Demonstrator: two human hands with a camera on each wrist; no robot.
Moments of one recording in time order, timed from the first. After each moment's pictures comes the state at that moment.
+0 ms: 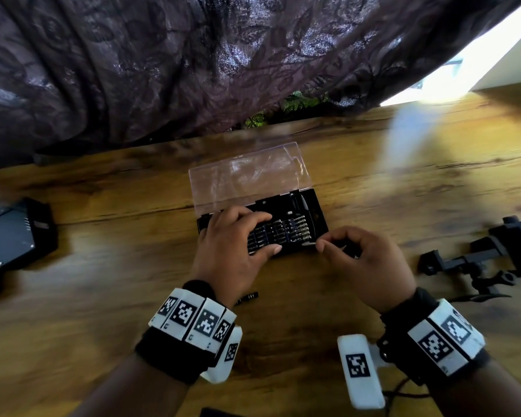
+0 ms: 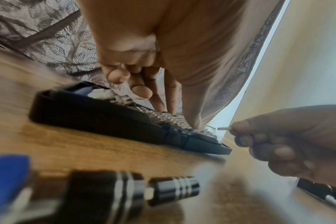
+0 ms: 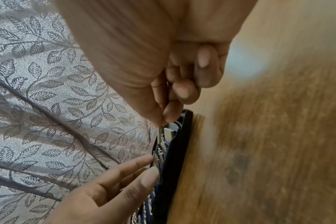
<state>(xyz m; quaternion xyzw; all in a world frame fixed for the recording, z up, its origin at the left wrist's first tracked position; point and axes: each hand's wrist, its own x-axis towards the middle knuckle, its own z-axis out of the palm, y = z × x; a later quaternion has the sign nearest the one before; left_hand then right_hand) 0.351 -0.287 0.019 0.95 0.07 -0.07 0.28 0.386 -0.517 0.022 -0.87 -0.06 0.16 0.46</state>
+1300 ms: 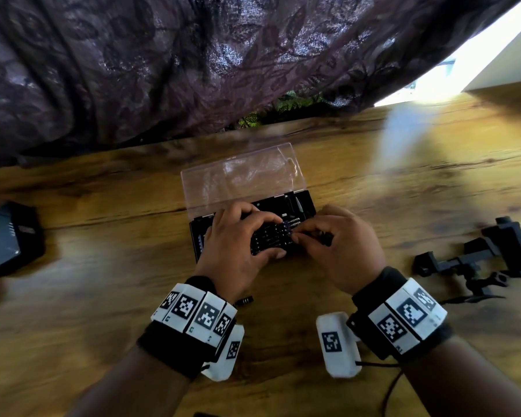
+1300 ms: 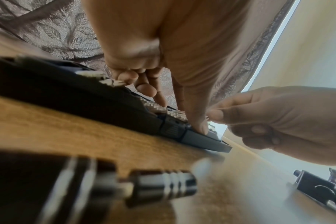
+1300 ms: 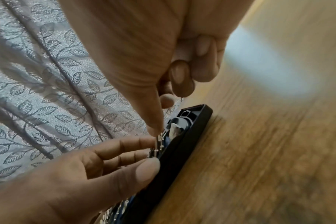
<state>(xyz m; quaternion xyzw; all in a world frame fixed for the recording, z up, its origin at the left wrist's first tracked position) 0.364 -0.294 0.014 0.94 0.04 -0.09 0.31 0.410 -0.493 0.017 -0.91 -0.16 0.10 0.38</state>
